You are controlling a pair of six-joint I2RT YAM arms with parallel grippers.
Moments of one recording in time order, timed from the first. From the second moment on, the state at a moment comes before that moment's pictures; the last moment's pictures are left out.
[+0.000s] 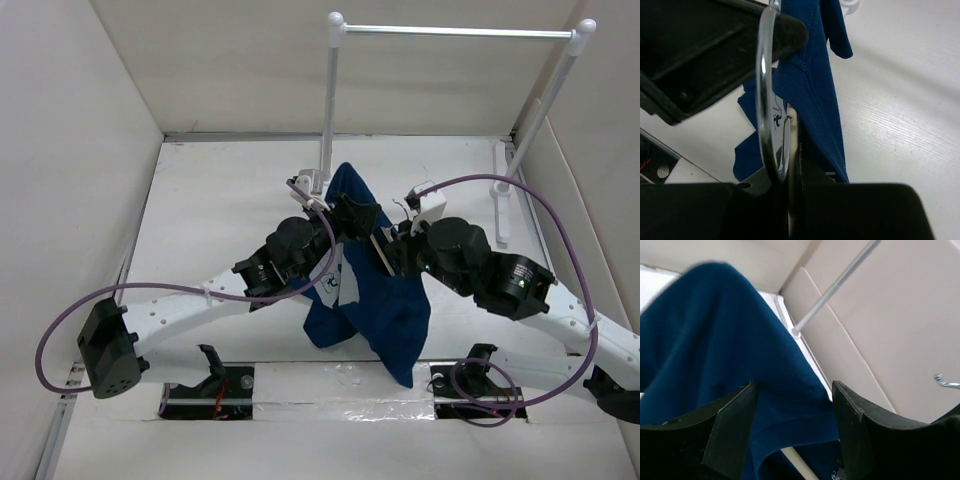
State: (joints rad) left arm -1.03 1.22 0.94 0.34 -0.41 -0.66; right arm 1.01 0.95 1.19 -0.70 0.41 0.35
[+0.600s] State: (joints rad) left arm -1.03 1.29 0.95 0.42 -0.30 -0.74; right arm 1.03 0.97 1.19 -0.66 0.42 0.35
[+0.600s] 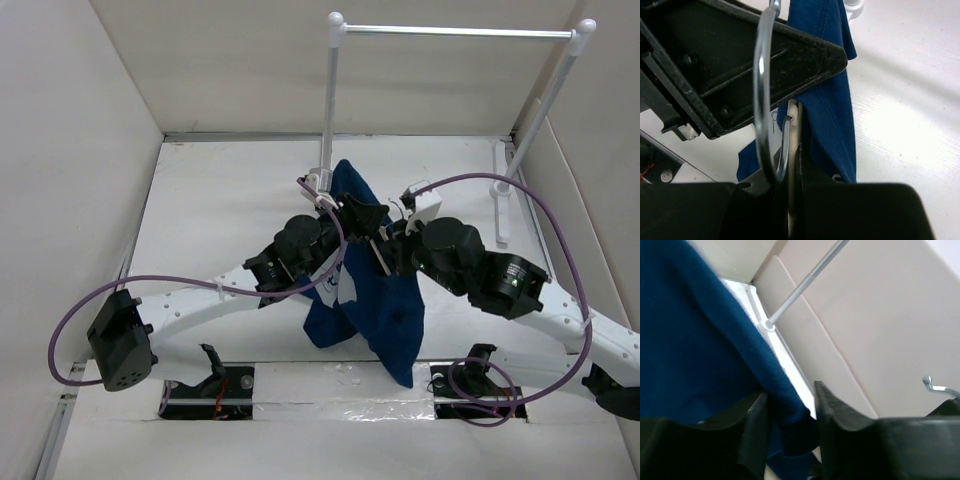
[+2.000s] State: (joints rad) left arm -0.86 1.07 0.76 0.49 -0.18 -0.92; right arm 1.16 0.74 0.86 -0.39 0.35 0.48
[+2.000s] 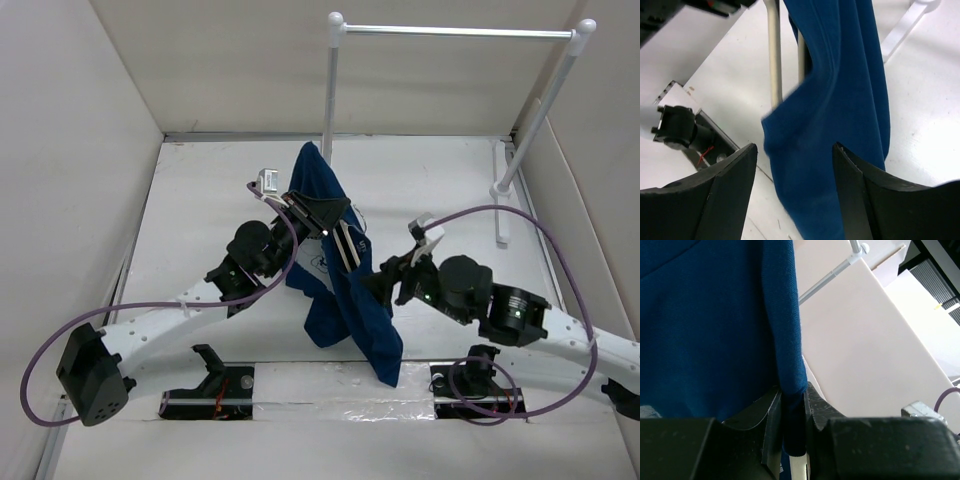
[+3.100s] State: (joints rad) left arm -0.85 0.92 0.74 0.35 -0.31 -0.84; right arm 1.32 0.95 1.17 -0.65 0.64 0.48
